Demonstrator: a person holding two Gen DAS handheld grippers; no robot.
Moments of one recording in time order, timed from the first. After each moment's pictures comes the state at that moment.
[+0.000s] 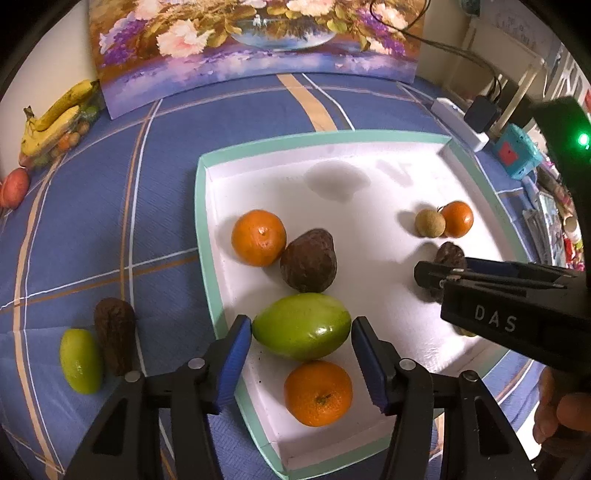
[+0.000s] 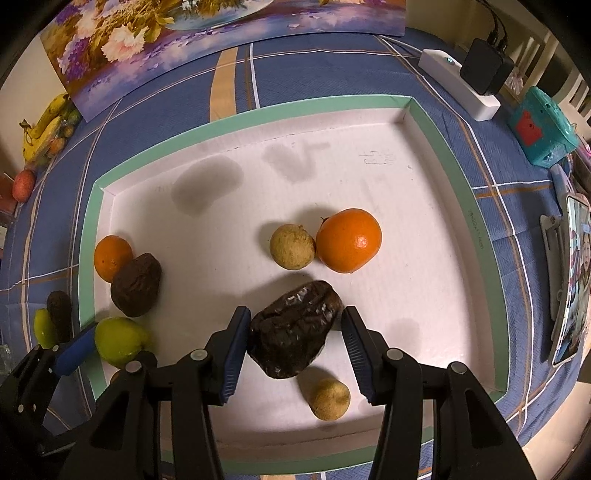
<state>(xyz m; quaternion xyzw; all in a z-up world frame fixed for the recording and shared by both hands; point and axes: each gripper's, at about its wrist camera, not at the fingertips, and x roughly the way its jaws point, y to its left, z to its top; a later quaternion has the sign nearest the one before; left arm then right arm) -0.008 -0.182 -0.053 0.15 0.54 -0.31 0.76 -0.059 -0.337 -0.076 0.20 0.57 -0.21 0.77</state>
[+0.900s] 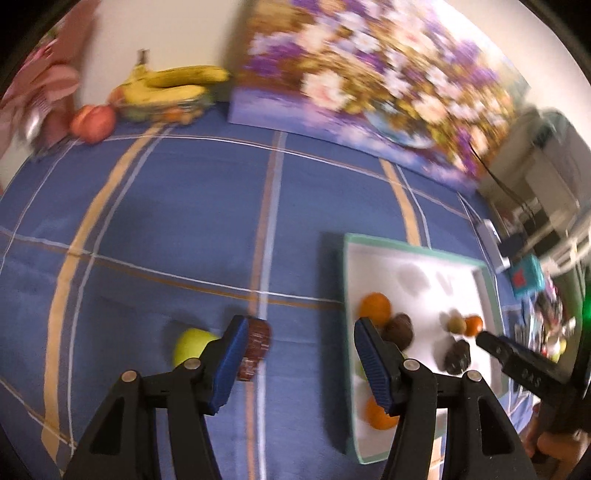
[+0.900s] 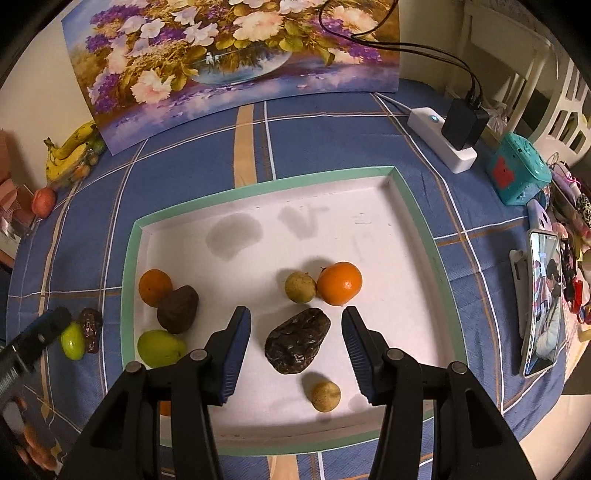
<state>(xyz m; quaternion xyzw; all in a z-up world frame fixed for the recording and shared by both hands) 0.055 -0.063 0.002 -0.03 0.53 -0.23 0.82 -0.070 -0.325 -0.023 0.17 0.51 -0.22 0.82</state>
